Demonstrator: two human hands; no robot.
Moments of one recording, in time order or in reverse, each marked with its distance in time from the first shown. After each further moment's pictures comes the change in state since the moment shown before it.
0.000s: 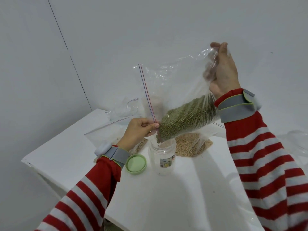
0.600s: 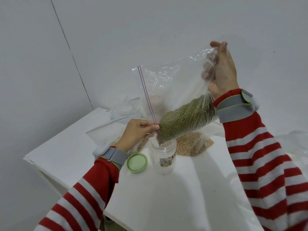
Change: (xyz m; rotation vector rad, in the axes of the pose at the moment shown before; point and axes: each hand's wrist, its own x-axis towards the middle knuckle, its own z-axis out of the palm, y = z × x) left_hand -0.006 -0.003 -0.009 0.034 0.010 -0.006; right_hand -0.008 0.003 0.007 0.018 -0.010 -0.009
